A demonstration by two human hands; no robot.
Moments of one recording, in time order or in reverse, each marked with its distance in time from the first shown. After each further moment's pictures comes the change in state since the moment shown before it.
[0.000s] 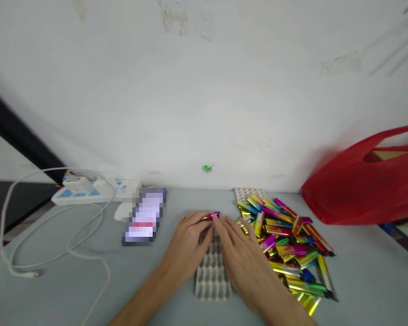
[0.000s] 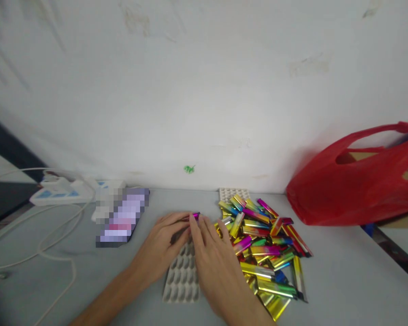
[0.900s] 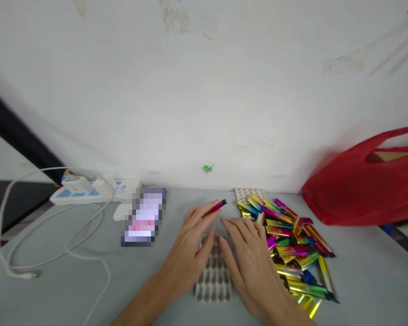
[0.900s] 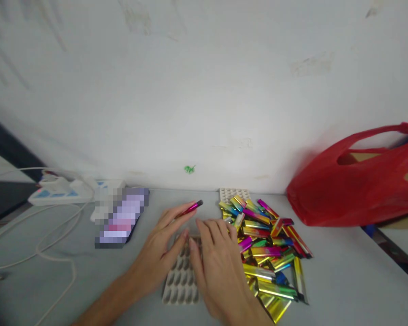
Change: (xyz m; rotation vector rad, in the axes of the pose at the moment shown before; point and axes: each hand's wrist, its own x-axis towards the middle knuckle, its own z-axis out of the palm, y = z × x) left_hand -0.006 0.013 -0.007 -0.227 0.113 0.093; right_hand 0.004 -0.003 -0.029 0.364 0.246 0.145
